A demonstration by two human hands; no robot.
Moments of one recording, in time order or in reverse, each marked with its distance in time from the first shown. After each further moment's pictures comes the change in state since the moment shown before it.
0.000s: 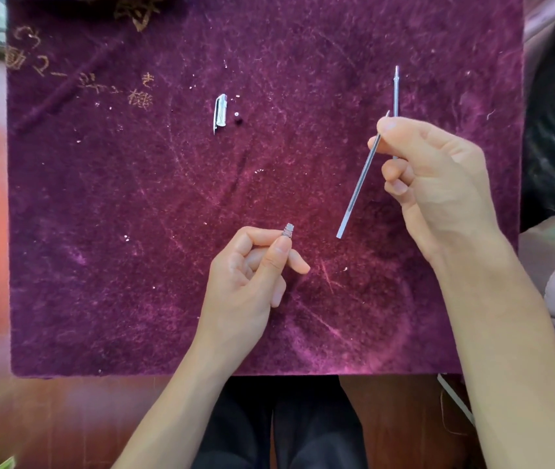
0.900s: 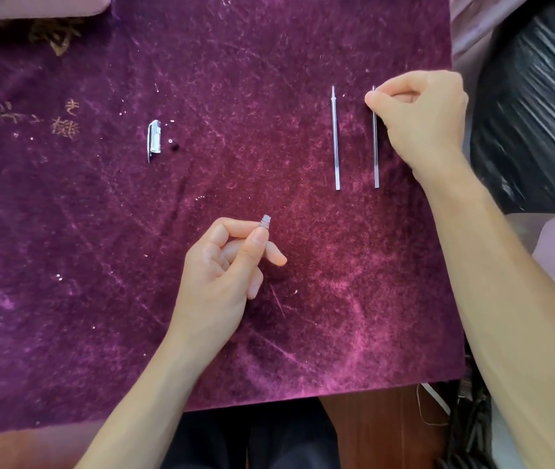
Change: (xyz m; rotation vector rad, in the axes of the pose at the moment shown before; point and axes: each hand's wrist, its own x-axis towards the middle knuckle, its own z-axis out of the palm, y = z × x) left_hand 0.040 0.013 0.036 0.014 -0.052 -0.003; right_hand 0.112 -0.029 -0.046 -0.838 0.266 -0.317
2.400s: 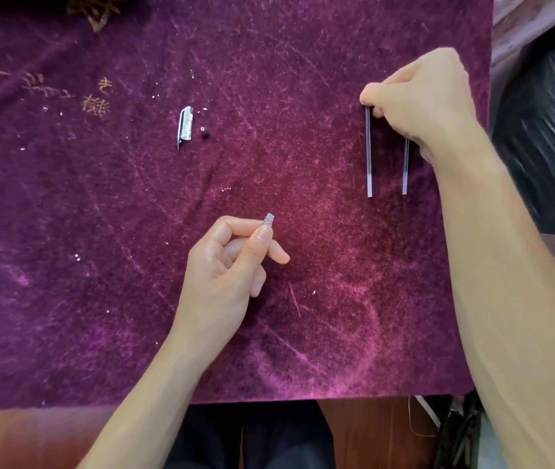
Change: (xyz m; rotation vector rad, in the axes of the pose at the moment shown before) left_hand -0.005 -0.010 -0.019 -0.018 0.070 0.001; right_hand 0.010 -0.045 0.023 -0.103 -0.171 0.071
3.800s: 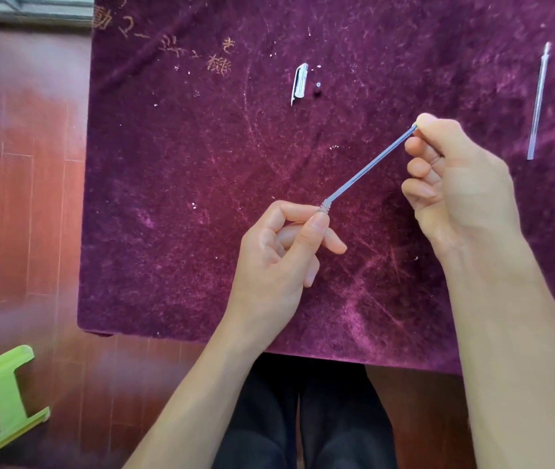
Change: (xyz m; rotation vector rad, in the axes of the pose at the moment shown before) left_hand -0.044 -0.001 -0.057 -0.050 0.028 0.034; right_hand -0.157 -0.017 0.066 1.154 -0.173 0.418
